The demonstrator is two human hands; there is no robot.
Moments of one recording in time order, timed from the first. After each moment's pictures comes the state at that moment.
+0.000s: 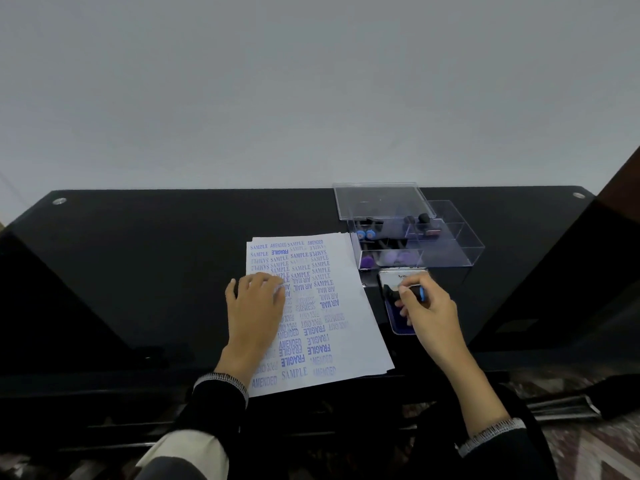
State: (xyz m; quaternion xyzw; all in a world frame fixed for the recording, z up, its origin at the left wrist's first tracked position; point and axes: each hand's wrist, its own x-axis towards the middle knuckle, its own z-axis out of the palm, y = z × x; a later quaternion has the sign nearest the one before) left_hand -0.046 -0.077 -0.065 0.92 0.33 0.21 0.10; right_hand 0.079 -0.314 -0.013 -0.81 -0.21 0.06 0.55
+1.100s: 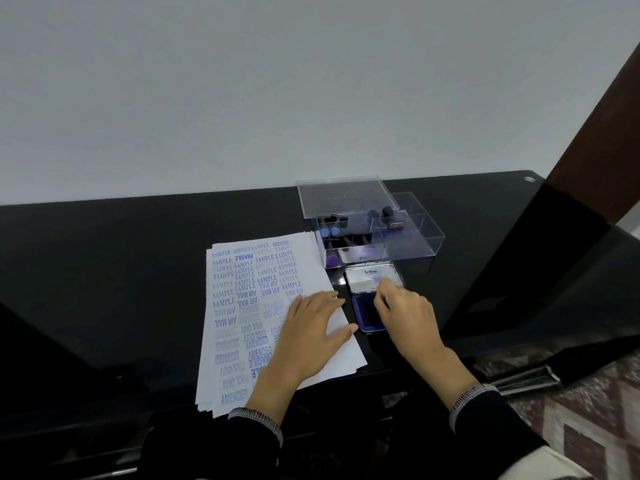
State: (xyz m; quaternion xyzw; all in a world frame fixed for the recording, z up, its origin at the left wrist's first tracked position) left_hand 0.000 -0.176 -0.064 0.96 0.09 0.12 0.26; right_hand 0.105 -0.327 -0.039 -0.91 -0.35 -0.16 0.17
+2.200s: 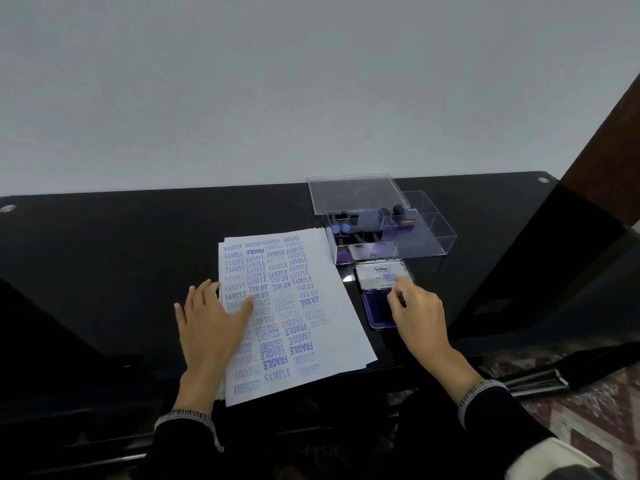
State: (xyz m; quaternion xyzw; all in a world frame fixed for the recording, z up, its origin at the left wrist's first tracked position) left_hand -0.065 -0.071 -0.071 0.86 0.44 0.19 0.19; right_hand 0.113 -0.330 -0.059 -0.89 -0.32 -0.20 0.27
